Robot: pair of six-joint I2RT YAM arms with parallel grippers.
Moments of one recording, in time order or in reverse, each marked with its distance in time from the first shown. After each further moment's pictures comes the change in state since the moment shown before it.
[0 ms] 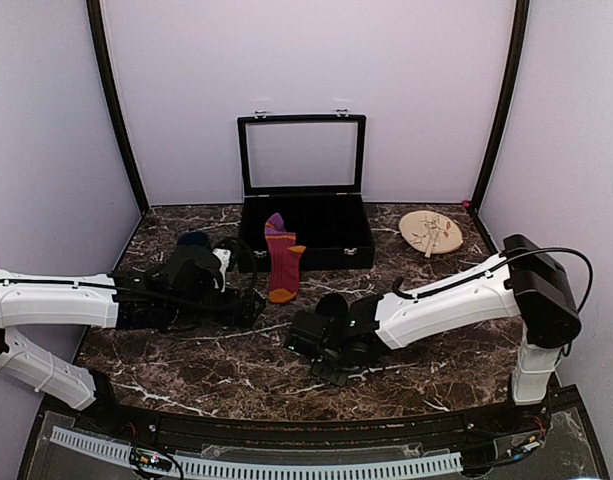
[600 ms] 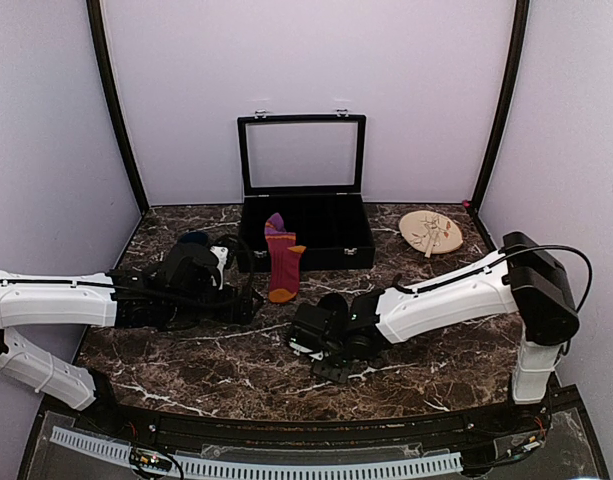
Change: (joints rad) left arm 0.015 -0.009 0.000 0.000 0.001 0.000; right arm -0.038 0.002 -0.003 0.022 -0.090 -0.105
